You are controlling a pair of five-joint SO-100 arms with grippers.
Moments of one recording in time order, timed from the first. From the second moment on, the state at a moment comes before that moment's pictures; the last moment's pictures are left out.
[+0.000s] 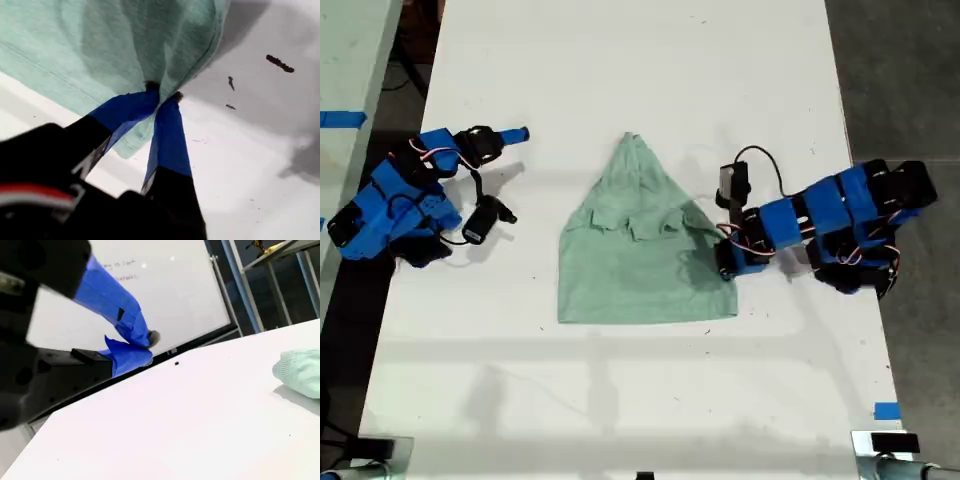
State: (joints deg) arm 0 -49.7 205.8 185.9 43.9 37.5; arm 1 -7.2 103.7 114.3 73.7 3.6
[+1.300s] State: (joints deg) arm 0 -49.7 205.8 185.9 43.9 37.5; arm 1 -3.3 62.9 57.1 74.9 -22.9
